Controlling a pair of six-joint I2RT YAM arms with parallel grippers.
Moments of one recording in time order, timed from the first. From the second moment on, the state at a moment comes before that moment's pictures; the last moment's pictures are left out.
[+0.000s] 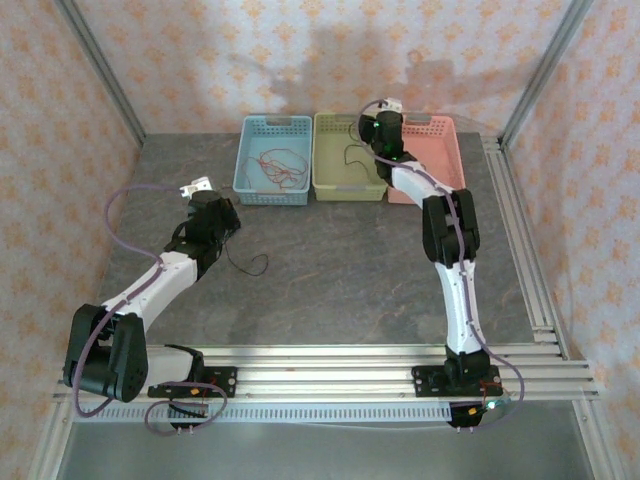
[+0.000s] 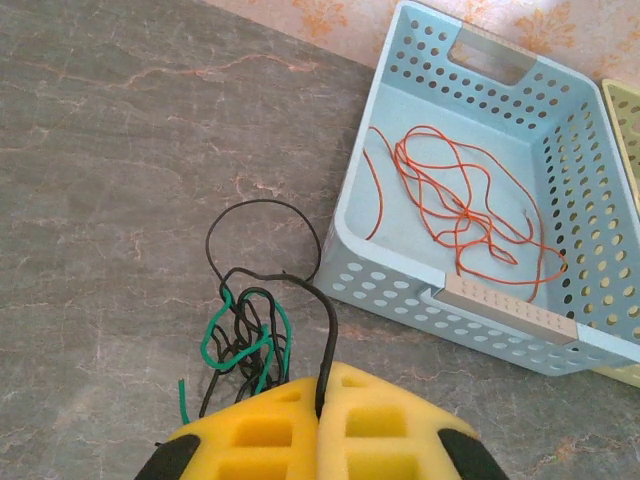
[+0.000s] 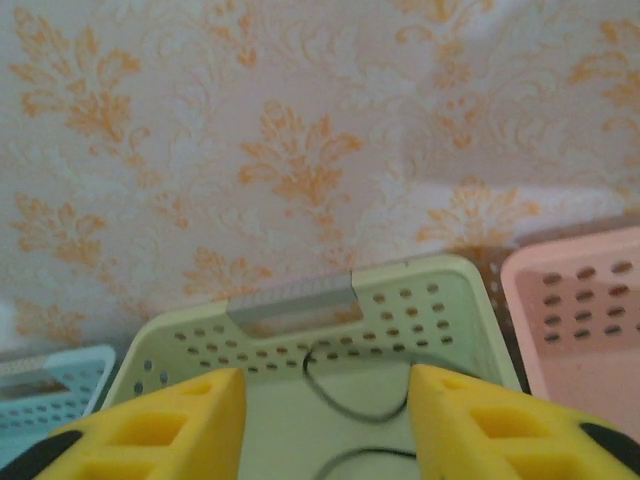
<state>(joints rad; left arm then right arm) -0.16 1.28 0.73 0.02 -0.27 -0.48 0.28 2.35 1.89 0.22 0.11 0.37</state>
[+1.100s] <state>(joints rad) -0.66 1.53 1.15 -0.18 -0.02 -0.18 0.32 1.63 0.65 0.76 -0.01 0.28</state>
